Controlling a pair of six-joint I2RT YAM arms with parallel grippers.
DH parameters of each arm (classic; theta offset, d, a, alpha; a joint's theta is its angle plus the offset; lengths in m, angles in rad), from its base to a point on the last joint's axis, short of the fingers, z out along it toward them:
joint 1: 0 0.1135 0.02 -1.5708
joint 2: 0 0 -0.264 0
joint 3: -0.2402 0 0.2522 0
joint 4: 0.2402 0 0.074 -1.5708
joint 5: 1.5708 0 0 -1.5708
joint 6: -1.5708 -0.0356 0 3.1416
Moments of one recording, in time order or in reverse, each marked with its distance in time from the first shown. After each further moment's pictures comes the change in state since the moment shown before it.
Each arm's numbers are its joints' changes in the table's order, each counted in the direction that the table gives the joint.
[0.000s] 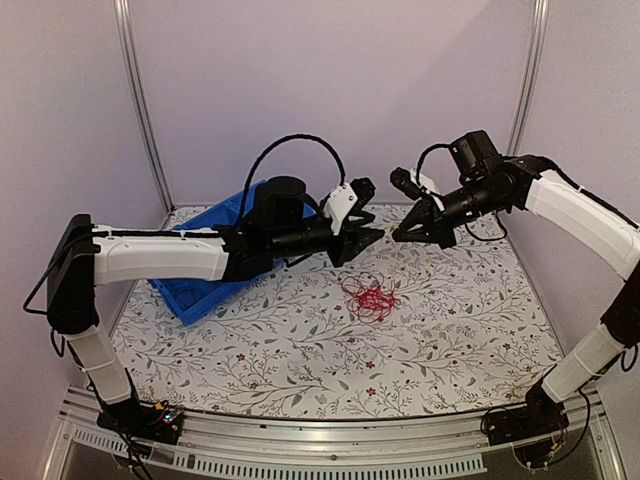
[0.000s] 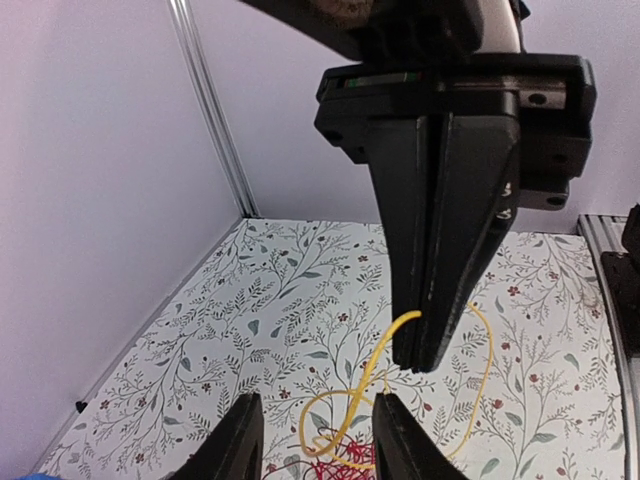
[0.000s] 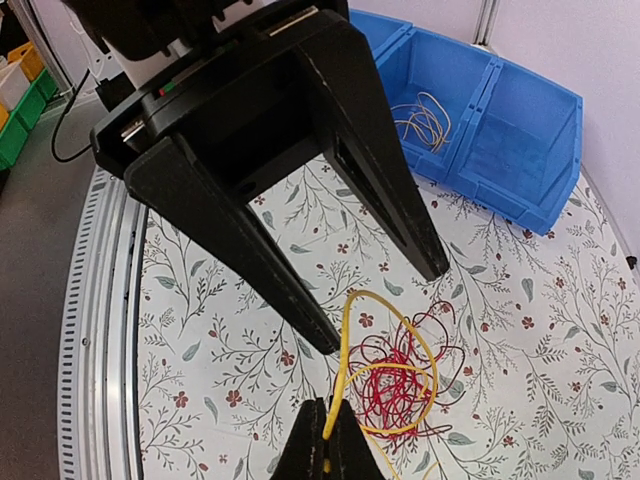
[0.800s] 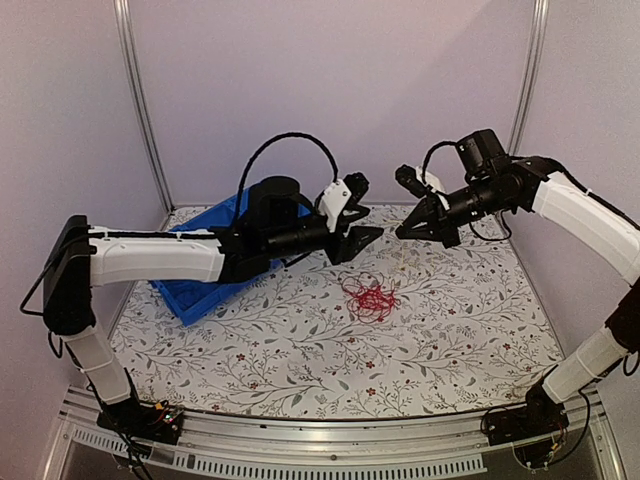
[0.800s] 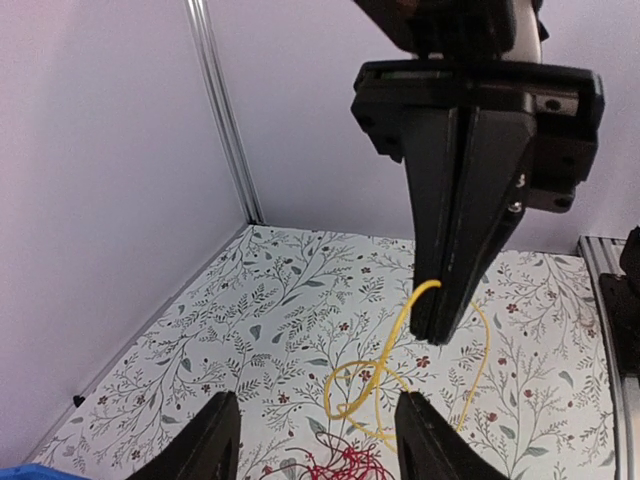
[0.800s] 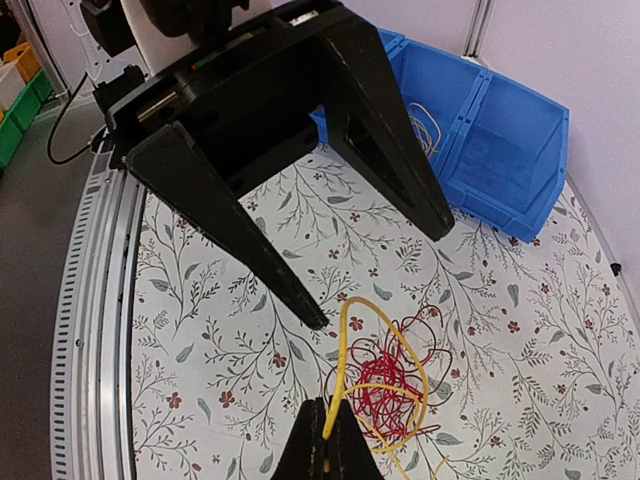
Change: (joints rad) left arm 0.005 -0.026 0.041 -0.048 -0.027 0.053; right arm -0.014 -0.047 0.023 -0.028 0.003 0.003
